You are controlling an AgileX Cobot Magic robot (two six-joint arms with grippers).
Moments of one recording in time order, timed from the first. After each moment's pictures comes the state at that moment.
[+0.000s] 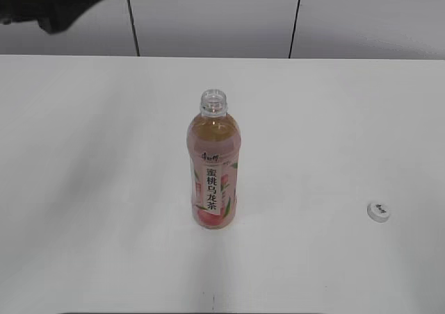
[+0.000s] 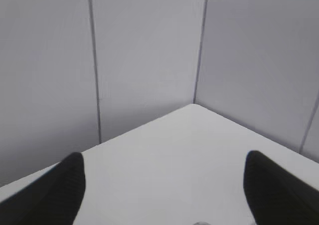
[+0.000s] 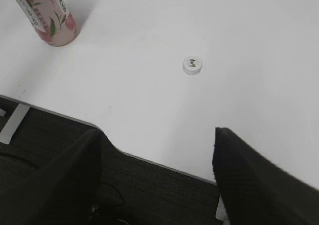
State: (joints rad) left arm -0.45 1.03 -0.72 1.28 -0.35 -1.24; right arm 0.21 0.15 -0.51 0.17 1.11 -0.22
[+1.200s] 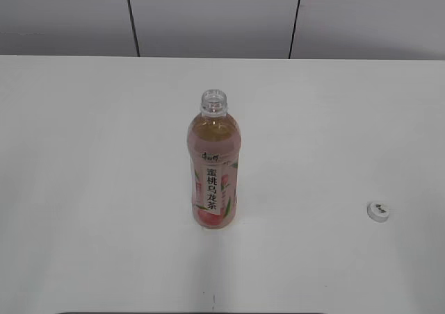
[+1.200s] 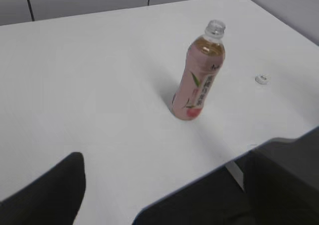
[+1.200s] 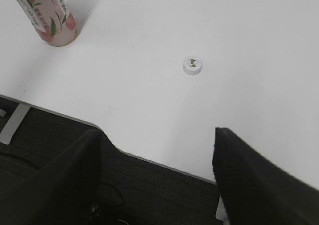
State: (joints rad) left arm -0.51 0.16 -0.64 -0.01 1.03 -0.11; right arm 0.21 0.15 -0.51 0.17 1.11 -0.22
